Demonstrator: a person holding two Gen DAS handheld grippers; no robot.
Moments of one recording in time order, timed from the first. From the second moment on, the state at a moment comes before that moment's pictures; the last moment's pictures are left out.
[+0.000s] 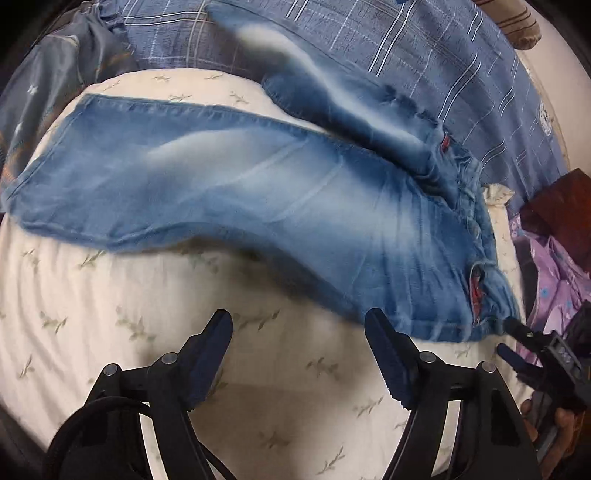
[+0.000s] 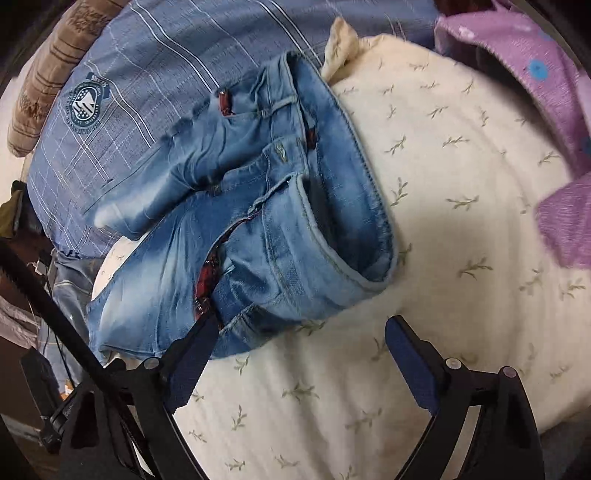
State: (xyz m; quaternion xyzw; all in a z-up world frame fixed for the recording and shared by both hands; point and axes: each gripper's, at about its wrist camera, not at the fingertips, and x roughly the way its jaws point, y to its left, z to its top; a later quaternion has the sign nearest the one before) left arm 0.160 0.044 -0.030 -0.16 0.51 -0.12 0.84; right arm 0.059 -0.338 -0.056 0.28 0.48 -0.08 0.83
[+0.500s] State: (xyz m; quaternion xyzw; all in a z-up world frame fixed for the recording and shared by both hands) left arm 0.210 0.062 -0.061 -0.23 0.50 -0.08 0.83; right arm 0.075 -0.350 -0.049 0.29 0.46 -0.07 0.84
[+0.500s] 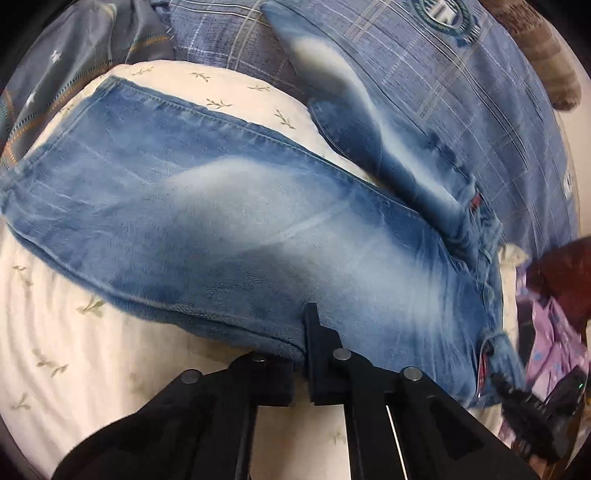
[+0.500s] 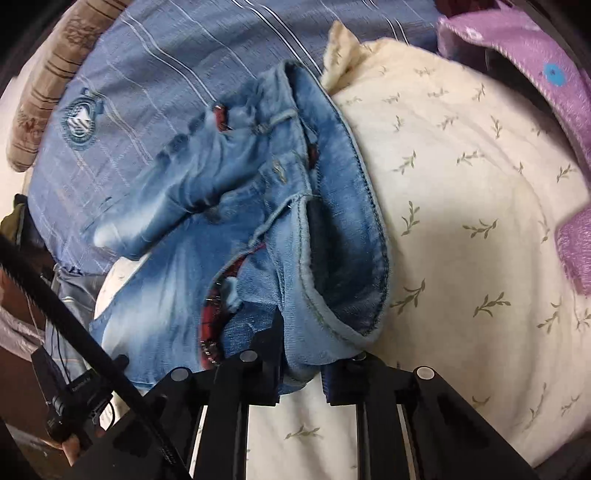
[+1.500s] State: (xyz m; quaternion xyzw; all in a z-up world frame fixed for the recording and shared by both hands) left arm 0.192 0.088 0.023 -0.16 0.43 -0.12 0.88; right arm 0.068 -0.230 0.063 0.15 0.40 0.07 0.90
